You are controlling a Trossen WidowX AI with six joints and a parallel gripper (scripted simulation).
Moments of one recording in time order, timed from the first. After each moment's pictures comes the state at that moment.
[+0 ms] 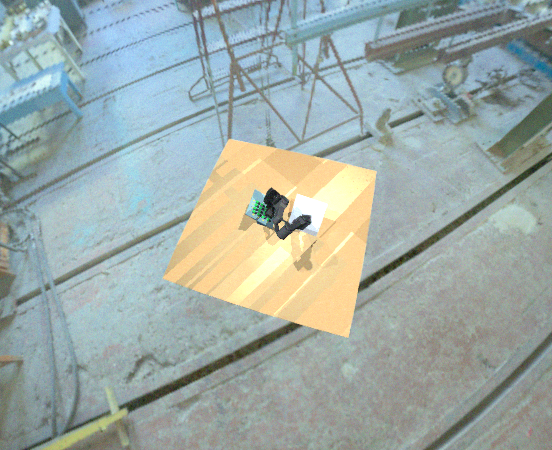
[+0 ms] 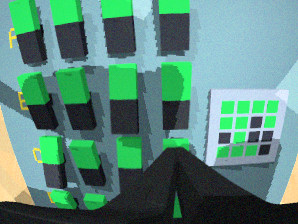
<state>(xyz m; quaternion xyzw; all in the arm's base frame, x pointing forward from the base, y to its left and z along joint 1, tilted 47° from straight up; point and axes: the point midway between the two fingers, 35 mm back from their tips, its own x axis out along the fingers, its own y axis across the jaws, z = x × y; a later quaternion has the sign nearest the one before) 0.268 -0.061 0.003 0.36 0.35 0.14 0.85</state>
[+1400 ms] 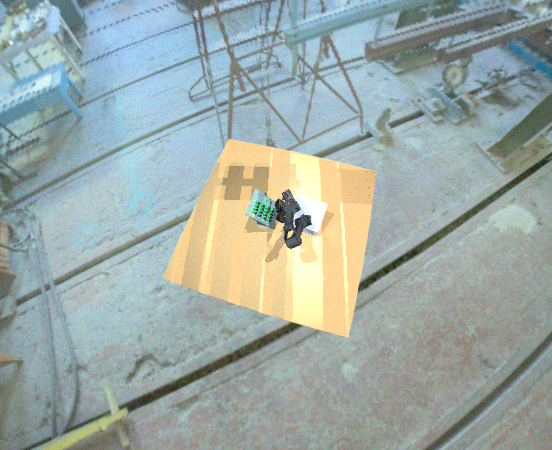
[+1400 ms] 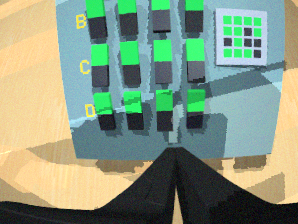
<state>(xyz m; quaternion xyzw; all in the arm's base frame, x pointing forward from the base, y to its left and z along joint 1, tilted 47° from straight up) 0.186 -0.044 0.018 0.37 0.35 0.13 0.85</state>
